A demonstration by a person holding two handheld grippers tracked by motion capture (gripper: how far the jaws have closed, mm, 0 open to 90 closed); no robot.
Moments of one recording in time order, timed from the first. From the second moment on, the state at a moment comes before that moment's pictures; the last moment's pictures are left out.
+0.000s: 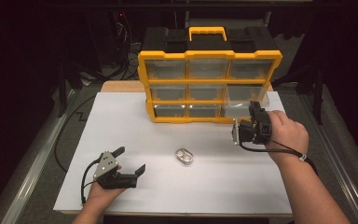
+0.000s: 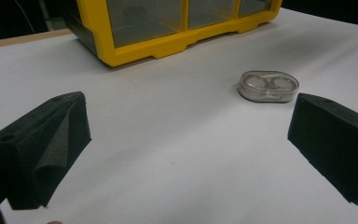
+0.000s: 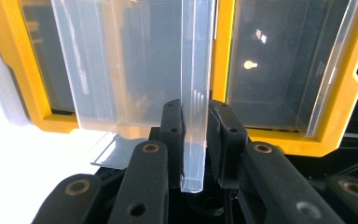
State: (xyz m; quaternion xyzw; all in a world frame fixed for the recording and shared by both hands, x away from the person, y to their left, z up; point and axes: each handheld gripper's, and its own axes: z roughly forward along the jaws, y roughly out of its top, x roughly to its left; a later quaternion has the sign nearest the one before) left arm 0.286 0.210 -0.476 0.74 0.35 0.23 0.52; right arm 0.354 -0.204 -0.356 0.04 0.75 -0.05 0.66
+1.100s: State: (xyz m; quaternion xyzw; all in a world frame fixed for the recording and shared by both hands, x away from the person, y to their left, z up) left arm 0.285 0.209 -0.476 0.74 0.35 0.22 0.52; right arm 0.325 -0.210 -0.366 0.03 0.75 -0.04 0.66
